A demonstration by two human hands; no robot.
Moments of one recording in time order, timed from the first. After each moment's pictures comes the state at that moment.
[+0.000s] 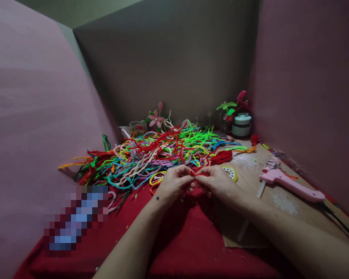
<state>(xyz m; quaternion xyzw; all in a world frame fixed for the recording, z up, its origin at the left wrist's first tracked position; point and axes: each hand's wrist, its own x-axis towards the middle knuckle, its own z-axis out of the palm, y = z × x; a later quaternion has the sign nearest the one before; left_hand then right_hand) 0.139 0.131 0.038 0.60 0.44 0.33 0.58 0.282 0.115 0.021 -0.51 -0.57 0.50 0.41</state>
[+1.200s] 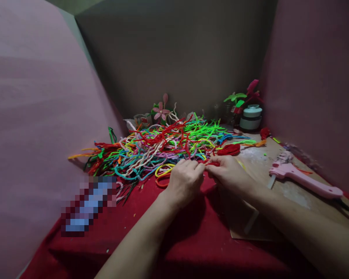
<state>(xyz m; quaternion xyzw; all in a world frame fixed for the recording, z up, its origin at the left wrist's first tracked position) 0.138 0.124 0.030 0.90 0.34 0.24 -0.12 0.291 0.113 0.028 -0.52 -0.62 0.41 0.43</state>
